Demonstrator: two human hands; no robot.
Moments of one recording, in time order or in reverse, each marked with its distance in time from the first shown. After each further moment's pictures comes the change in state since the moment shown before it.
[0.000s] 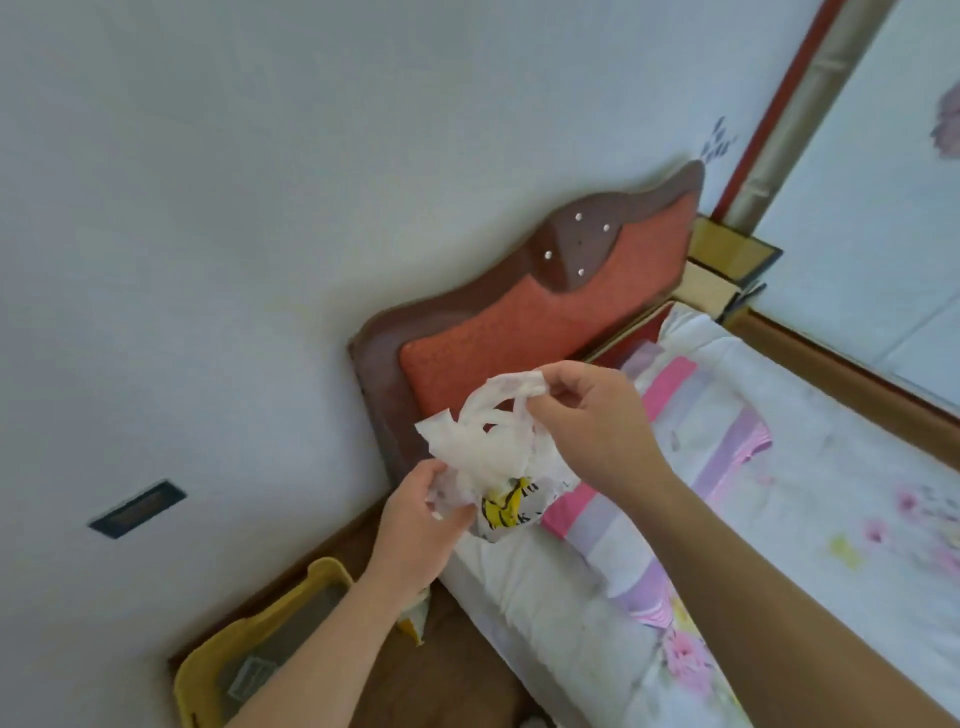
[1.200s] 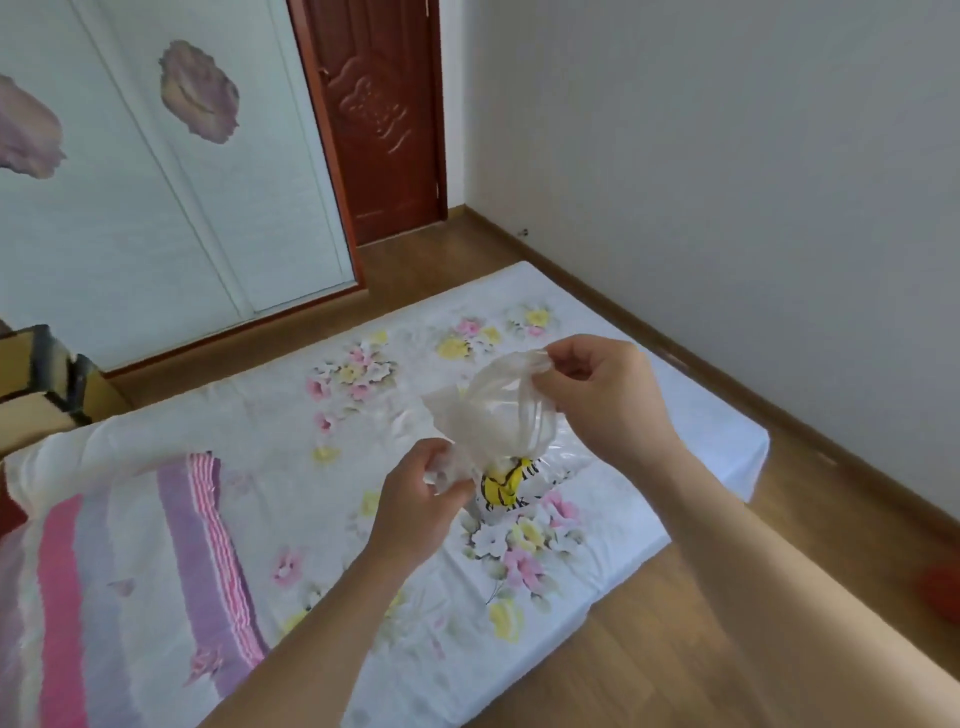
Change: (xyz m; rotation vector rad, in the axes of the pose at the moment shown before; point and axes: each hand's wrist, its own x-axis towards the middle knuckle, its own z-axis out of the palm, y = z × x) left_hand -0.241 0.258 0.441 0.031 -1.256 0.650; right_hand -0.425 0.111 -0.376 -0.172 1.320 0.697
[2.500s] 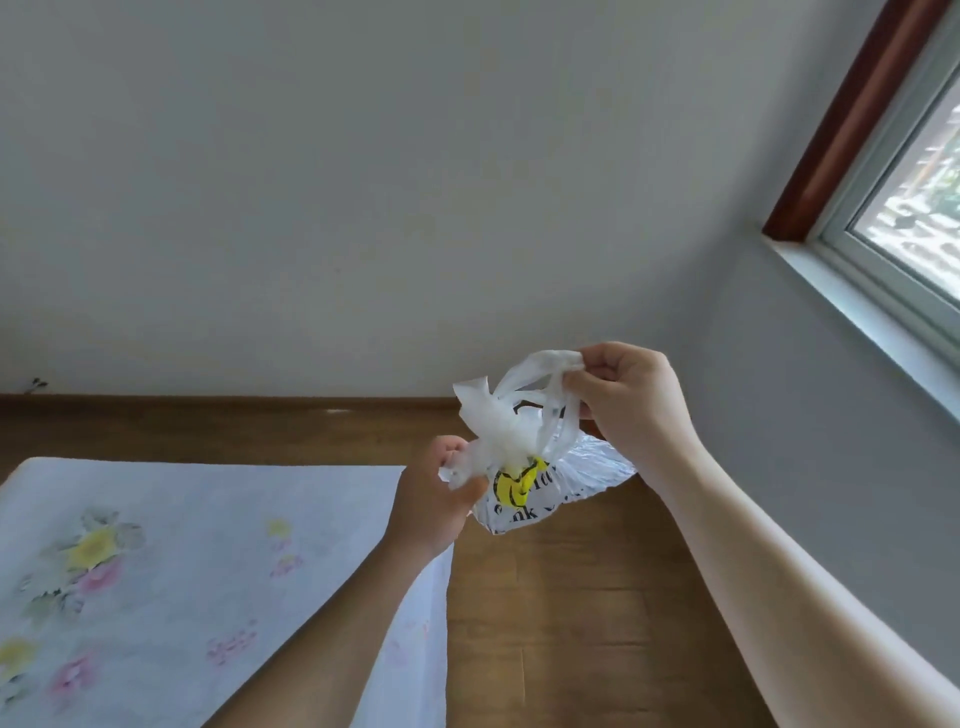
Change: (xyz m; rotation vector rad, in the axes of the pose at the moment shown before) left_hand 0.217 0.247 0.601 0.036 -0.882 0.444; right_hand 0.125 0.299 -0.475 -0.025 0.887 0.478
